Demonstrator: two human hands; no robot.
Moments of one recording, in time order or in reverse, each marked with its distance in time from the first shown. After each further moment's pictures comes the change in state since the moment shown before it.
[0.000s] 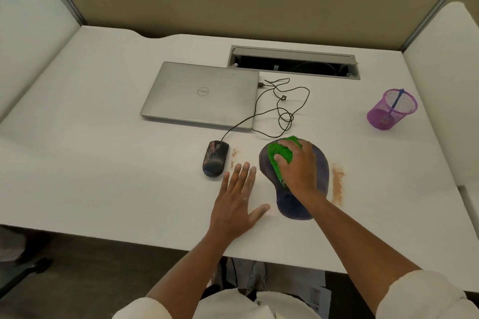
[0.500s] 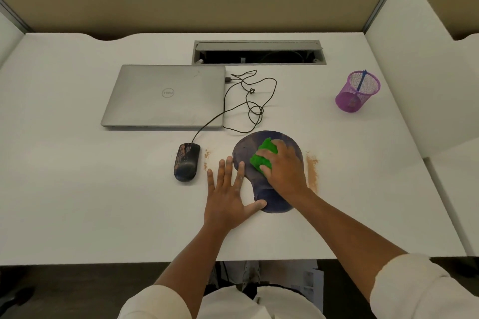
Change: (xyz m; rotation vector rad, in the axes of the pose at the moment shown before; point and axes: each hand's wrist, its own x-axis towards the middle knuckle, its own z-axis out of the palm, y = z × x) left_hand 0.030 0.025 0.027 0.017 -0.129 -0.042; right_hand -0.008 0.041 -0.015 -0.378 -0.143 -0.171
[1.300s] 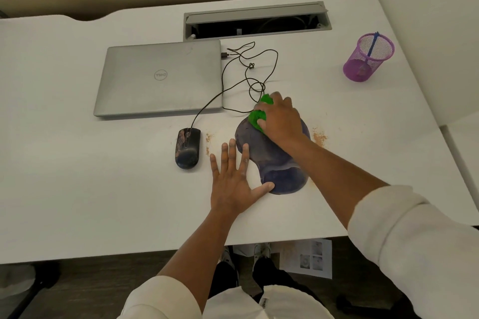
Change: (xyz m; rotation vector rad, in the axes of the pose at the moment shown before) left_hand 0.002 0.002 -0.006 0.029 -0.073 -0.015; right_hand 0.075 -0.011 -0.004 -0.079 -0.057 0.044
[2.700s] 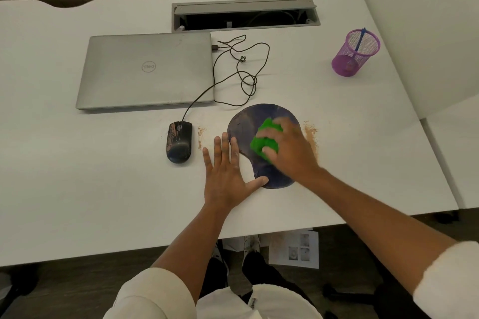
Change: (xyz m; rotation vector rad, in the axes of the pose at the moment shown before) left_hand -0.001 -0.001 0.002 -0.001 0.023 0.014; right_hand -0.097 0.018 0.004 0.224 0.052 -0.040
